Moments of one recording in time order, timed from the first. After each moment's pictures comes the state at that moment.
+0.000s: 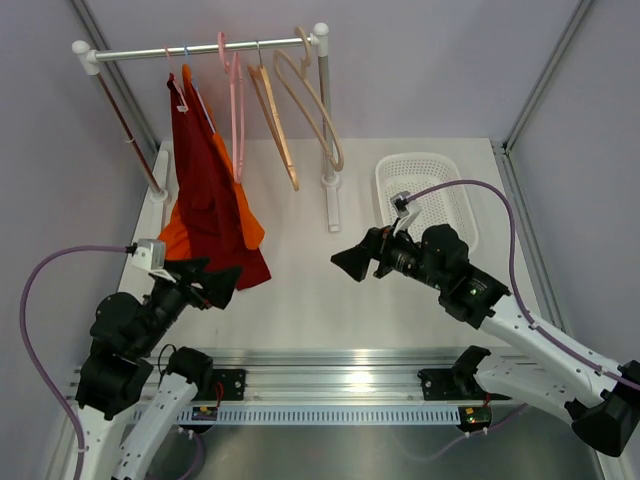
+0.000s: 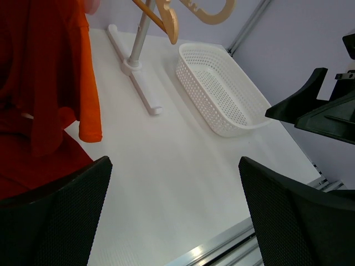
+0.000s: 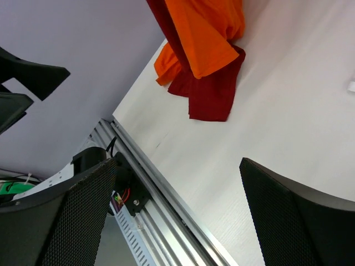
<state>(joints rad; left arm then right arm) -0.36 0.24 0.80 -0.60 0.15 -0.42 0.77 0.91 0.79 -0.05 -0.19 0.61</state>
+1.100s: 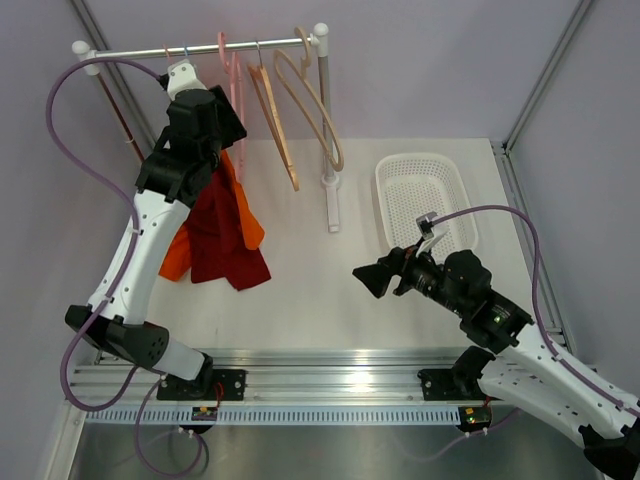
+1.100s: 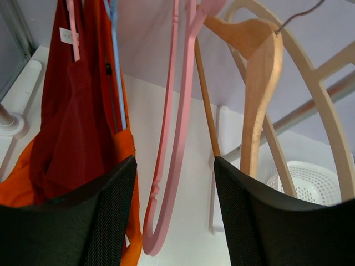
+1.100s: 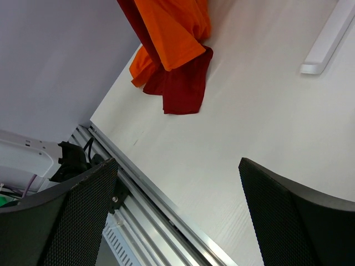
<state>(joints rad) -0.36 1.47 1.82 -0.64 -0.44 -0.46 0.78 0.66 0.65 -0.15 -0.07 0.58</state>
